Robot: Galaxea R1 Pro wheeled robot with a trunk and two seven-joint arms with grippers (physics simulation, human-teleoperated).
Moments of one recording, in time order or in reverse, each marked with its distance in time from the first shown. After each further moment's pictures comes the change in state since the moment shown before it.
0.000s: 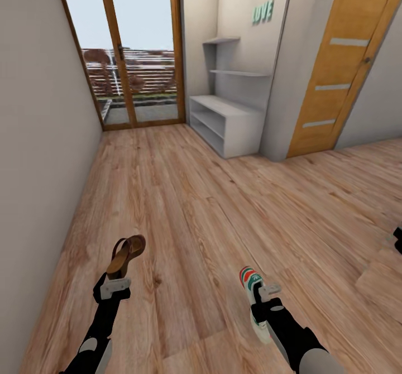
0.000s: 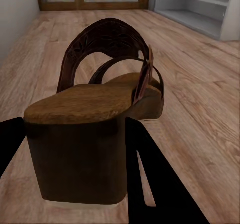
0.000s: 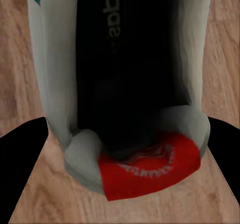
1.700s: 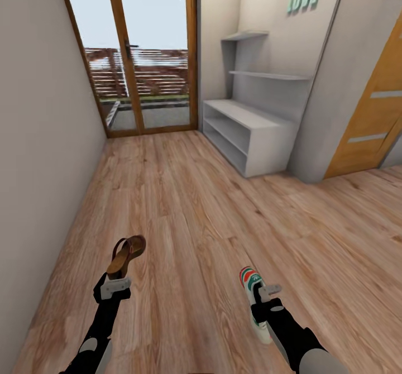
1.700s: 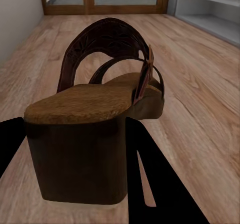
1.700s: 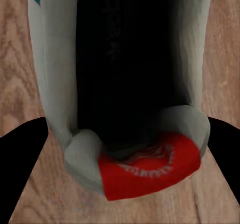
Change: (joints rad) left arm 0.000 0.000 -0.001 0.002 -0.001 0.001 0.000; right arm 0.001 0.000 0.000 0.001 0.000 -0.001 0.000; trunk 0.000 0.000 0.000
